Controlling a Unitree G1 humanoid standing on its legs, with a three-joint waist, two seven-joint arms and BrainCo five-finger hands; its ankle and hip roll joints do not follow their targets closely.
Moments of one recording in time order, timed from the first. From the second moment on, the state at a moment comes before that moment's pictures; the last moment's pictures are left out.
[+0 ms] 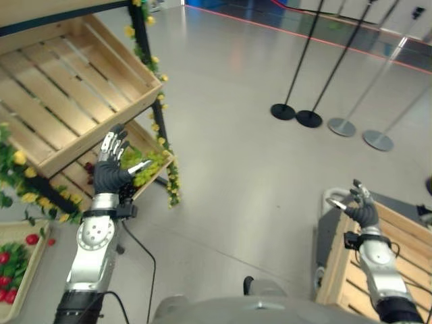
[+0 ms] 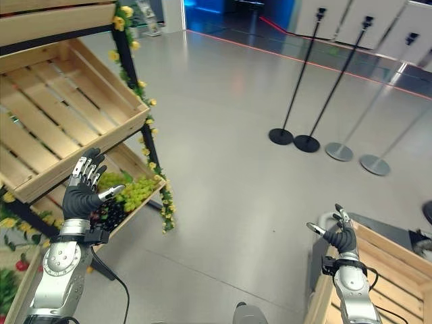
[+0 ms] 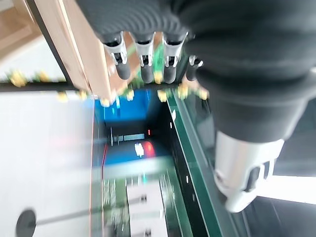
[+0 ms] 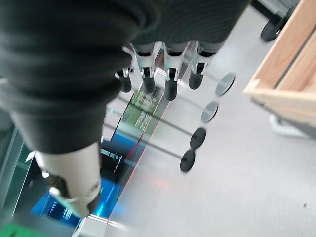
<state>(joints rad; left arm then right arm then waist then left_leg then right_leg) 0.11 0.46 0.07 -0.07 -0.29 -0.32 0.09 0.13 -0.41 -0.17 0.35 0.05 -0.21 -0.18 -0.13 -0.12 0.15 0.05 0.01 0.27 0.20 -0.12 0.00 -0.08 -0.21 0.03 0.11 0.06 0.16</state>
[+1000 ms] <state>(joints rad) 0.00 0.38 0.05 -0.04 -0.29 -0.32 0.22 0.14 -0.49 -0.20 0.20 0.07 -0.25 -0.23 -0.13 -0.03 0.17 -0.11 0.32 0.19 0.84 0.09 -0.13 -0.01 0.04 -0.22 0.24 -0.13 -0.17</state>
